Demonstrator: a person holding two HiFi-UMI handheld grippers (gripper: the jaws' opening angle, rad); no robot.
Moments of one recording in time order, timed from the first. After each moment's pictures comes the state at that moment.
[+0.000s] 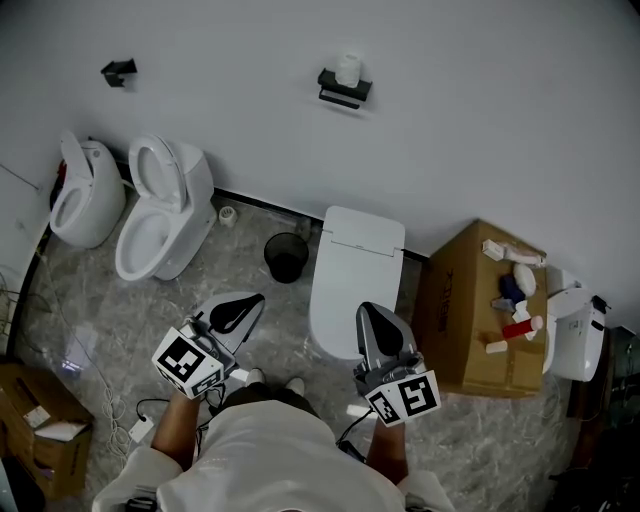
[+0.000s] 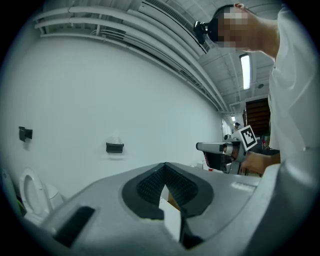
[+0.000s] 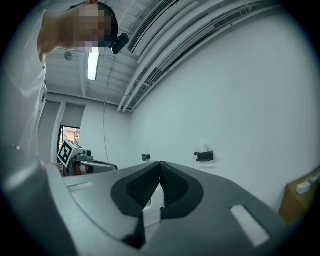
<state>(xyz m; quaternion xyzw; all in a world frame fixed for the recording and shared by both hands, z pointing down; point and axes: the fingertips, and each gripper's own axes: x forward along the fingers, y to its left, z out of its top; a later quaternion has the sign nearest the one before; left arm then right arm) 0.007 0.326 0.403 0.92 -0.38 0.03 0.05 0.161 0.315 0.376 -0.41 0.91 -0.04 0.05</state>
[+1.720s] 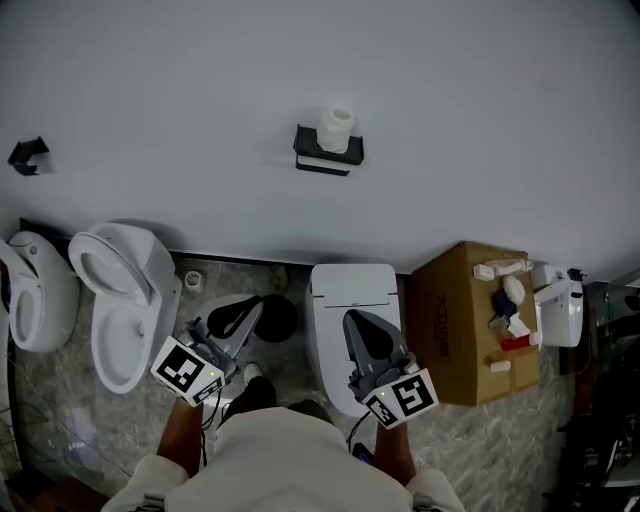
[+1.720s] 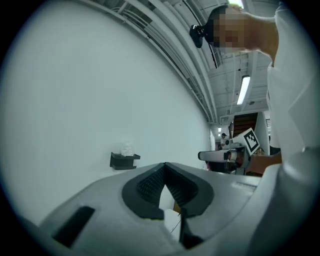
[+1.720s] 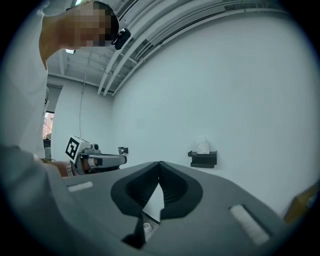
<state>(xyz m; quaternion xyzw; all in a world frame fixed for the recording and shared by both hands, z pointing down) -0.116 -0.046 0.394 0.96 -0.27 -0.01 0.05 0.015 -0.015 0.381 -0.49 0.87 -0.05 -0.01</state>
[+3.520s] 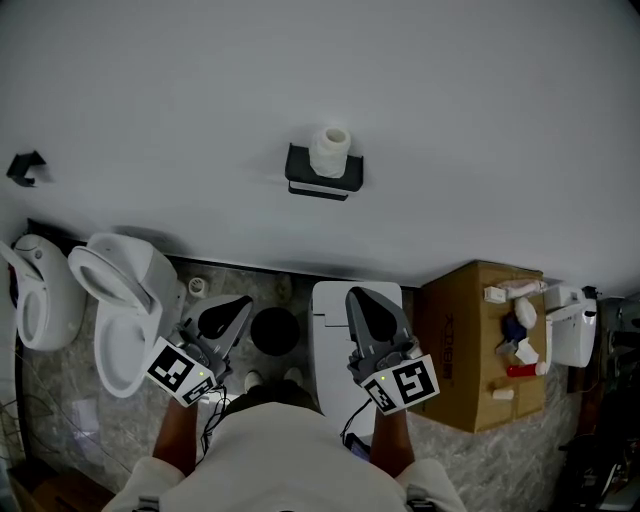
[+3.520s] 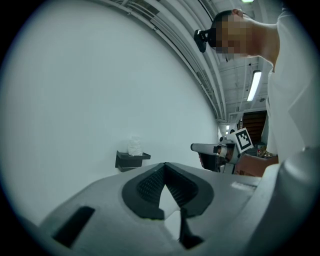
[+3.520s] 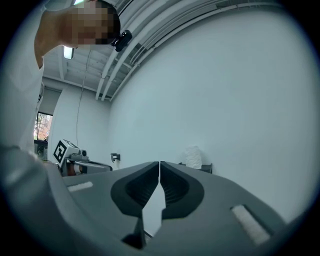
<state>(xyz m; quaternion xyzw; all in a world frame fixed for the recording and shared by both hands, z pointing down) -0.079 -0.140 0.402 0.95 -0.31 0.00 0.07 0.072 -0.145 0.366 -0.48 0.87 -0.03 0.02</state>
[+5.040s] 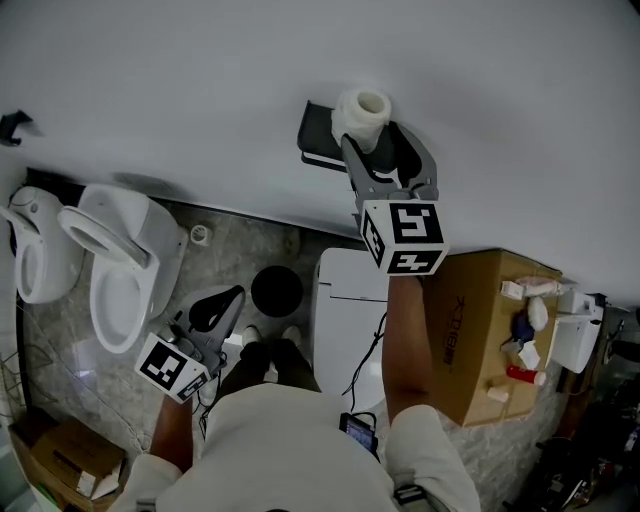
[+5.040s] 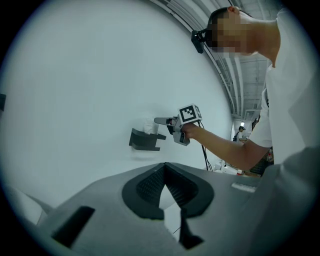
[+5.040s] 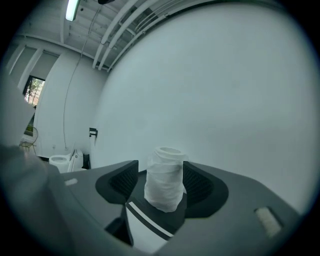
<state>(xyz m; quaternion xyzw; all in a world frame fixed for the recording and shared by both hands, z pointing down) -0.086 -0.187 0.477 0.92 -0.36 0.05 0.15 0.065 -0.415 0.377 -0.52 0.85 0.03 -0.11</state>
